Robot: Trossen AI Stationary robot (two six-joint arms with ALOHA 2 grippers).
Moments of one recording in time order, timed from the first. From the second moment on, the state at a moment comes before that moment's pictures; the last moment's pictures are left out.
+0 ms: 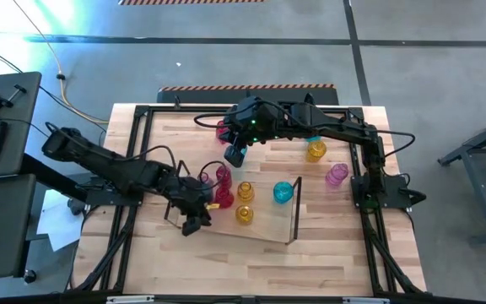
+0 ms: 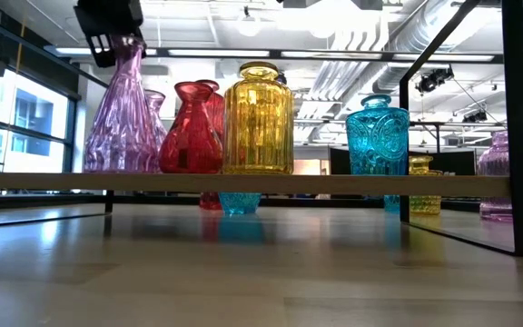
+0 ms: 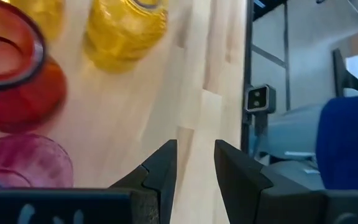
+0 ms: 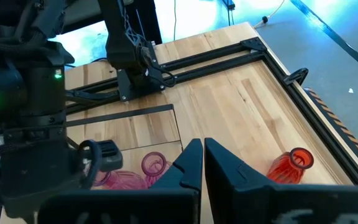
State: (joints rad) left arm -0.31 1.29 0.96 -0.48 0.18 -0.65; right arm -0.06 1.97 2.31 -0.95 0.09 0.20
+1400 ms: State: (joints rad) left arm -0.02 0.63 0.97 -0.83 -0.44 -0.49; right arm -0.34 2.09 2.31 -0.93 -0.25 0.10
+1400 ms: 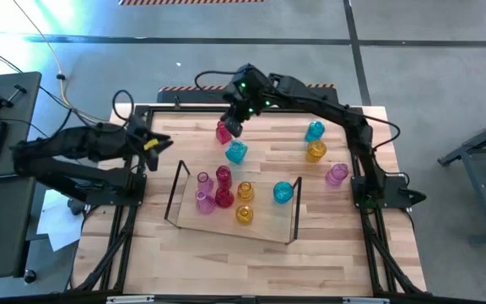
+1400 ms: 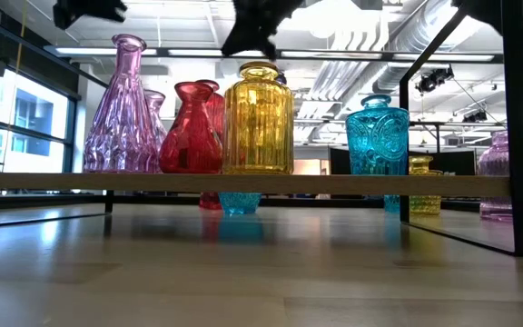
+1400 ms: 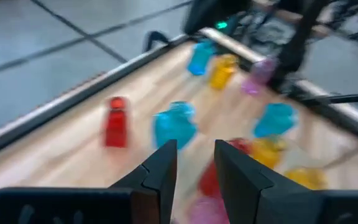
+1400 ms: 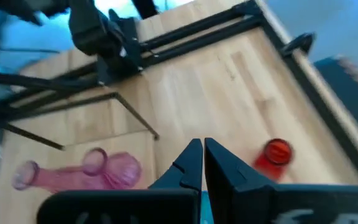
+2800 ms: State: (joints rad) left arm 0.33 0.81 0.97 -0.77 -0.11 -0.50; right arm -0.49 2.39 2.31 -0.81 -0.28 0.03
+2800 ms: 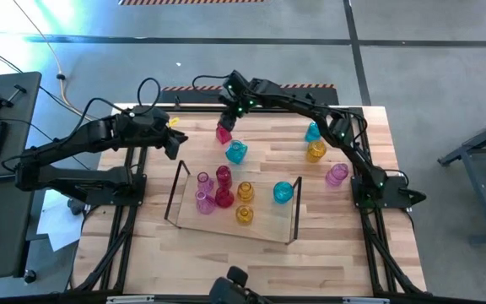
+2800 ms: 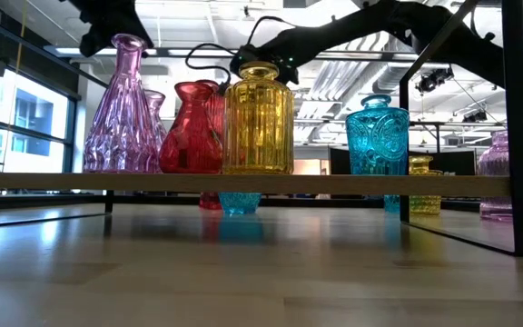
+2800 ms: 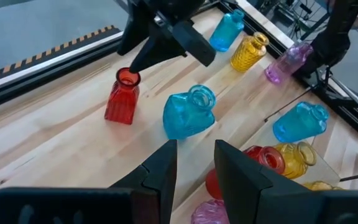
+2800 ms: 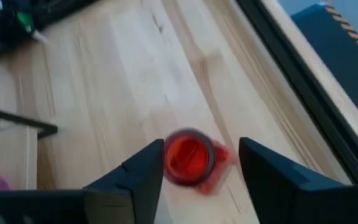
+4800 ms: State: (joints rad) left arm 0.33 0.81 0.97 -0.76 -0.09 -0.49; right arm -0.49 2.46 2.31 -0.85 -0.23 0.03
